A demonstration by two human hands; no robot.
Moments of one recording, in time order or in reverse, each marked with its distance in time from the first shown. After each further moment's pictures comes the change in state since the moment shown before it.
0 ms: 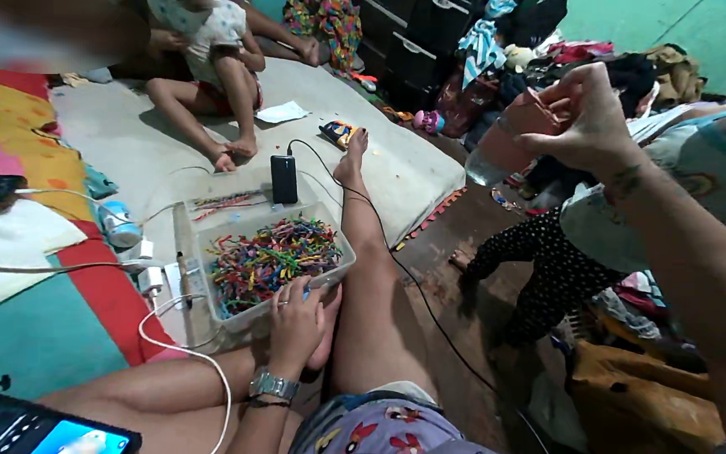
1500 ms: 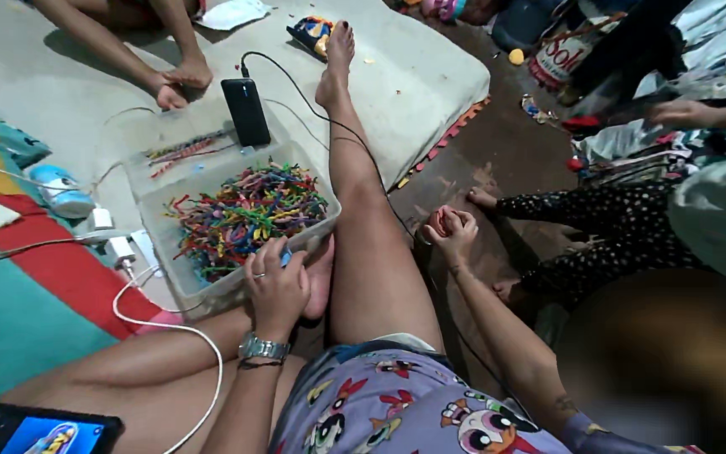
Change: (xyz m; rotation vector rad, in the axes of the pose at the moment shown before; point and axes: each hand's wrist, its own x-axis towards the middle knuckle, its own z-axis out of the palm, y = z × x) left_hand -0.008 -0.009 0.019 0.170 0.027 0.034; right_hand -0.273 0.103 0.310 -0.080 0.110 0.643
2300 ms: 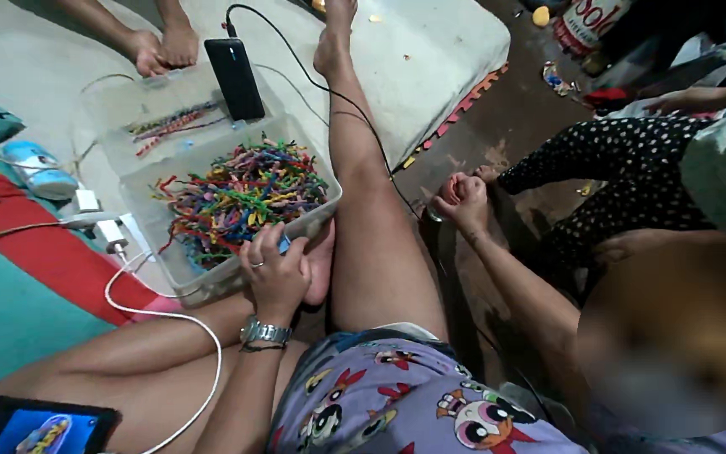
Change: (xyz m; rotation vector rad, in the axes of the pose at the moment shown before) left_hand -0.002 -0.004 0.013 0.069 0.082 0.024; right_hand 0.051 0.002 -0.011 -0.013 -0.199 0.028
